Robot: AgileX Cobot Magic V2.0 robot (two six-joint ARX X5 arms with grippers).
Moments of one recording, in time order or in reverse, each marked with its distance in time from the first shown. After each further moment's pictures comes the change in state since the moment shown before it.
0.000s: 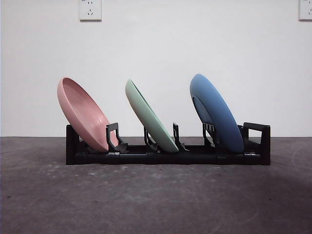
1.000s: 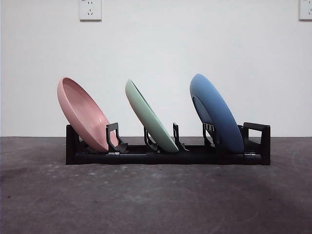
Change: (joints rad) left arm -0.003 0.098 0.351 -0.285 0.280 -0.272; right arm 0.000 0.269 0.386 -0.417 -0.315 0.257
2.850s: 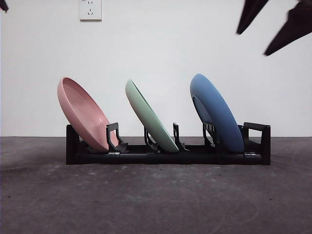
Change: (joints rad) left arm -0.087 0.780 0.659 -0.654 0.168 0.386; right arm 0.250 1.054 0.920 -0.662 -0.202 -0.263
